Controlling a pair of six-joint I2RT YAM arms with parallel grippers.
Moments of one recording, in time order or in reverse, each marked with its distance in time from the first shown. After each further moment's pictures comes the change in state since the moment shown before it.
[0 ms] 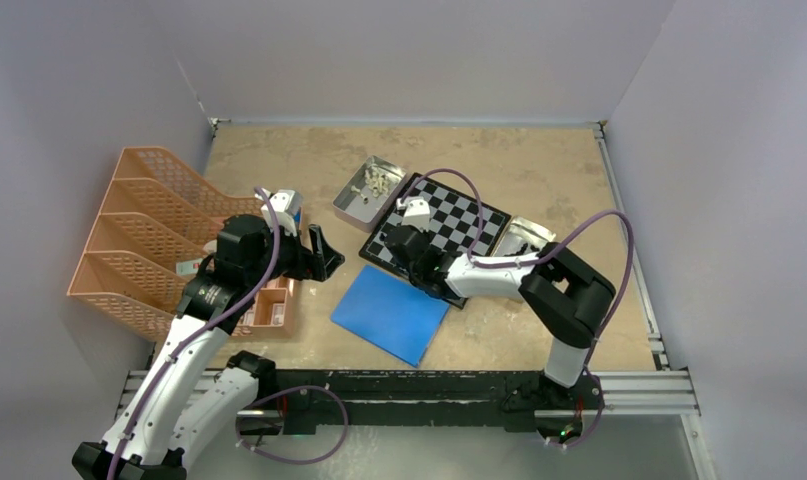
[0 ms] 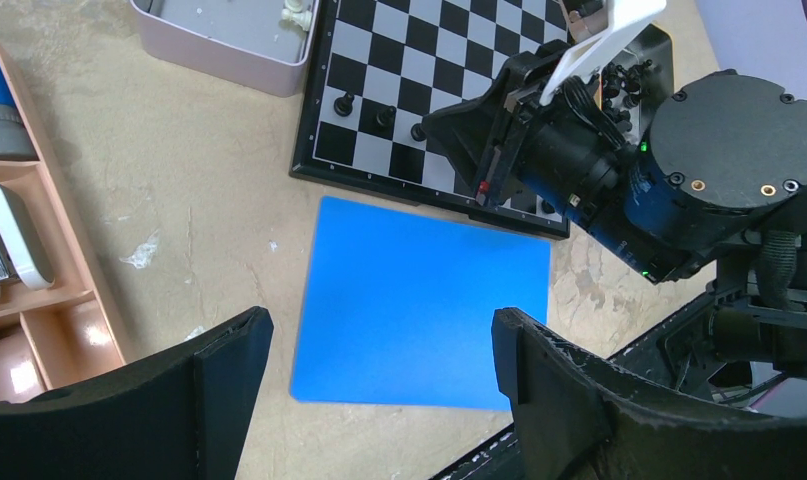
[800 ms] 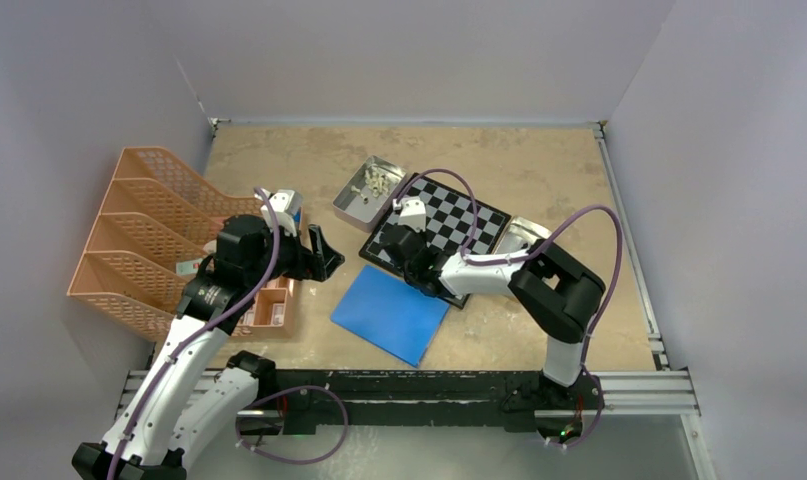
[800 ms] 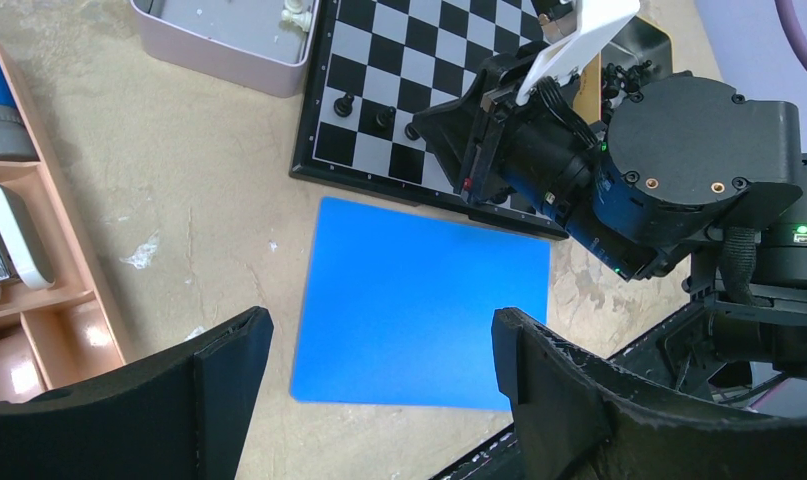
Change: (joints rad) left arm 0.000 -0.002 0.000 0.000 0.000 0.000; right arm 0.000 0.060 0.035 0.001 0.031 -0.015
